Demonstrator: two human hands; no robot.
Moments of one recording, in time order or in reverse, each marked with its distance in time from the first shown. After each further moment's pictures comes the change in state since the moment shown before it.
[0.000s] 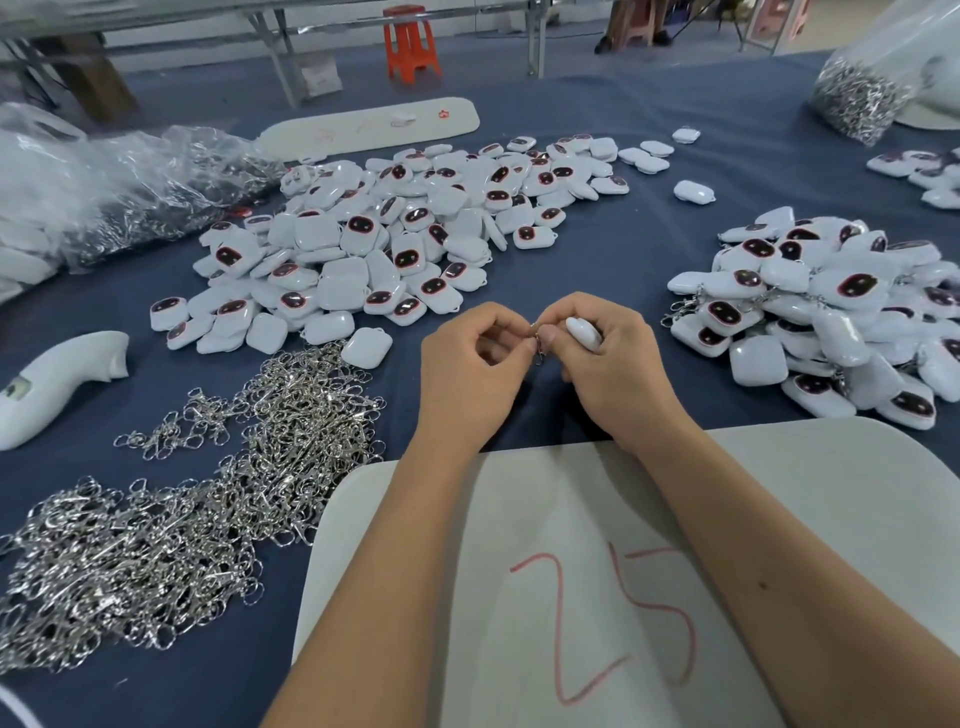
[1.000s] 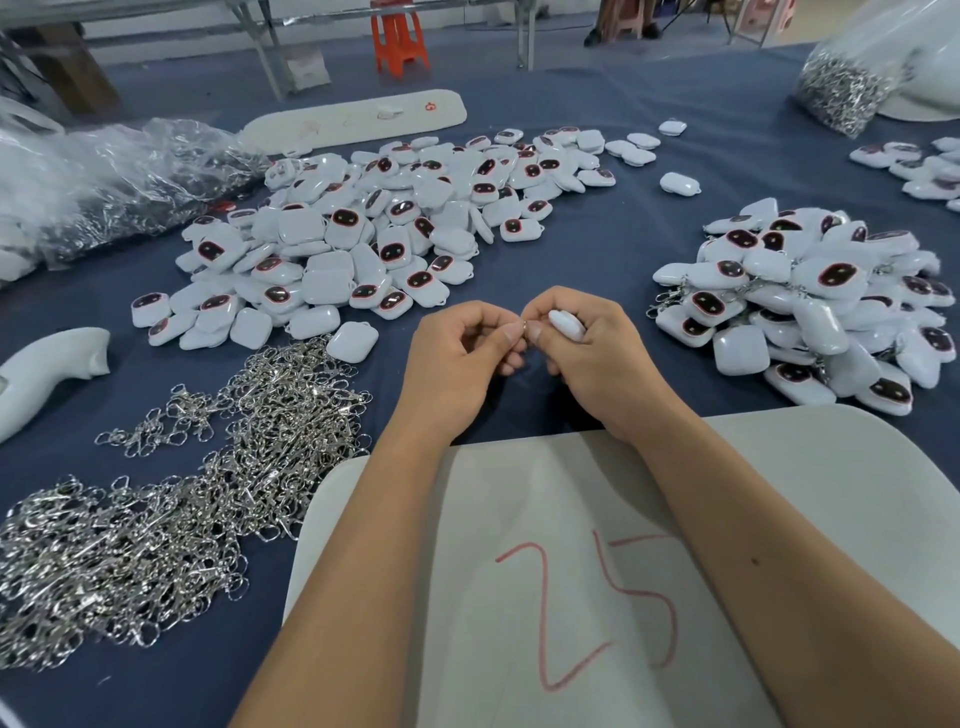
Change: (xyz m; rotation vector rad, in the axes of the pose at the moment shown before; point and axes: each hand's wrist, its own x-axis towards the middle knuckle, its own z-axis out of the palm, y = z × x) left_hand 0.002 -0.003 -0.005 -0.209 -0.163 -0.059; right_hand 0.000 -0.003 -0.006 0.018 -0.108 0.015
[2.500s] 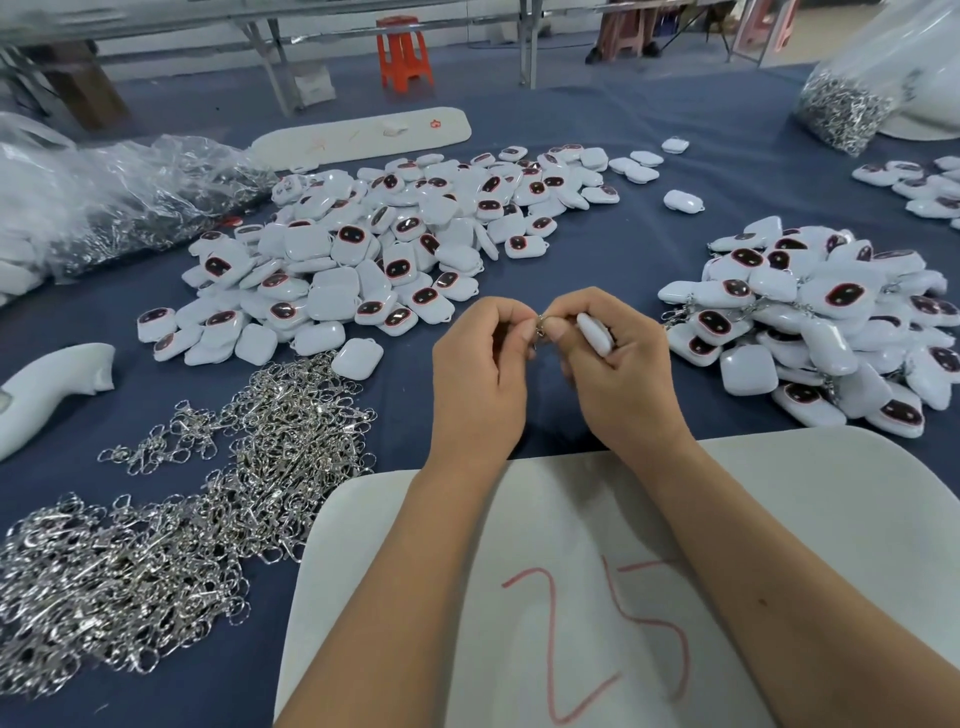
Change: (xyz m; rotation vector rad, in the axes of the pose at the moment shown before) left_hand -0.005 0.011 0.023 0.198 0.250 0.304; right_hand -0.006 -0.003 0.002 0.073 0.213 -0.282
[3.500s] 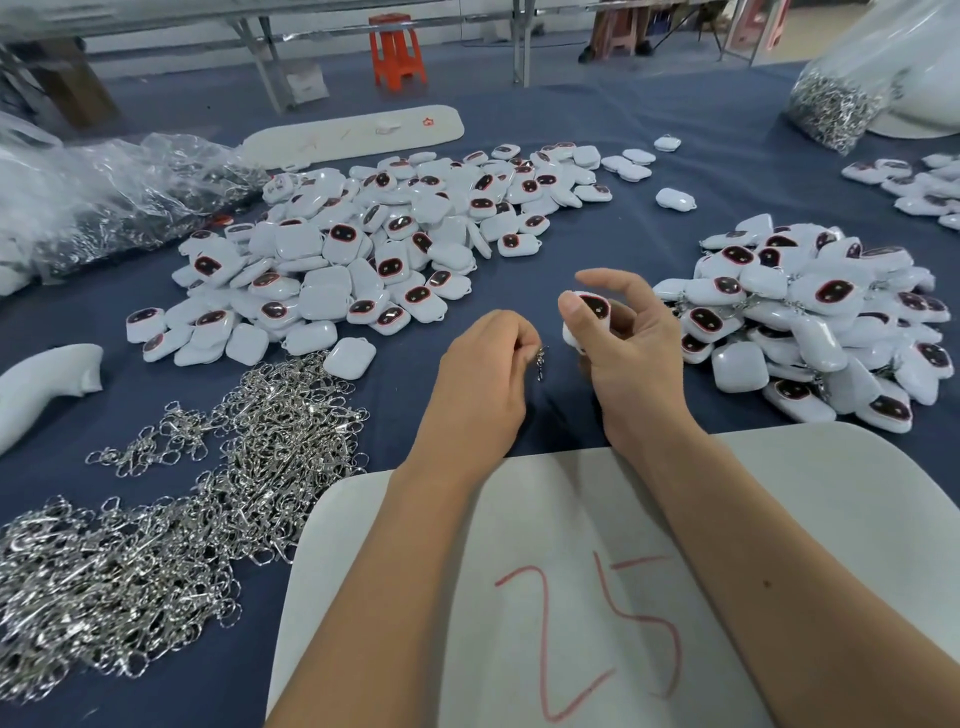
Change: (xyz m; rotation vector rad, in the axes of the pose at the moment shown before) left_hand 0.000 -0.007 -0.005 0.229 -0.244 0.104; right_hand 0.009 0.013 -0.003 0.277 0.232 0.384
